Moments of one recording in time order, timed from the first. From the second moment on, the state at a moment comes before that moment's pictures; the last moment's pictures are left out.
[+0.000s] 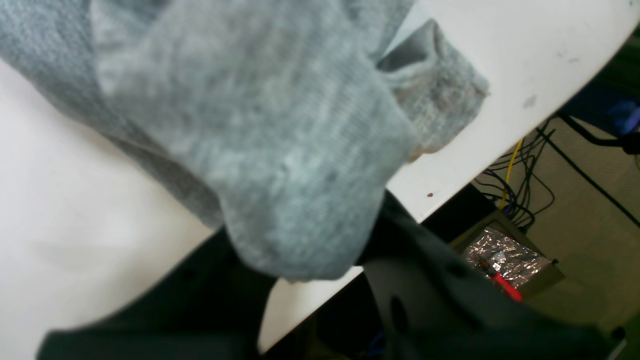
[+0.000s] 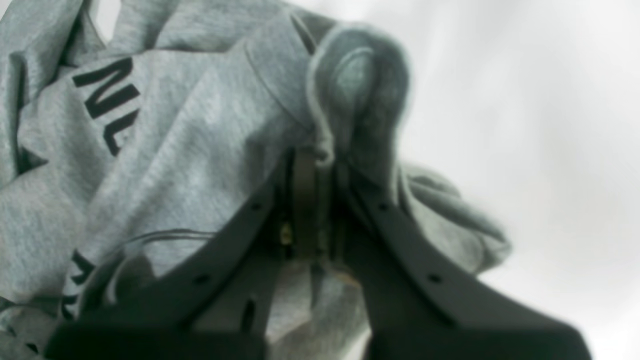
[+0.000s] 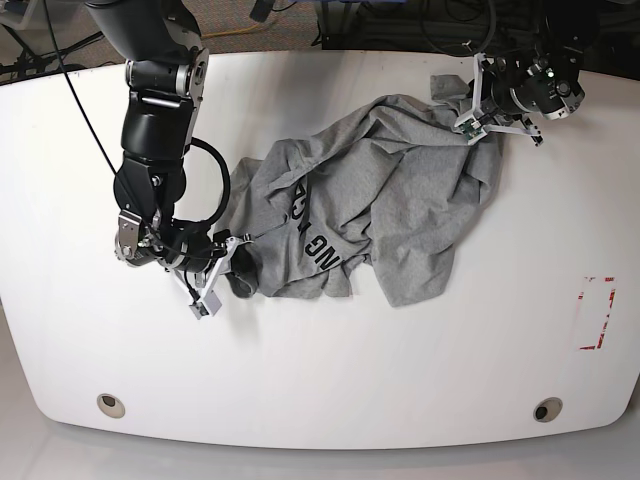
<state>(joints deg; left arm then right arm) 22.7 -24.8 -1.4 112.0 -17.0 -42.8 67.3 23.6 6.4 13.4 59.3 18.7 40.9 -56.0</state>
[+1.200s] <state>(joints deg) -18.0 -24.6 -4.1 113.7 -15.6 -43.0 79.6 40.6 13.6 12.7 72.7 18.3 41.1 -58.7</state>
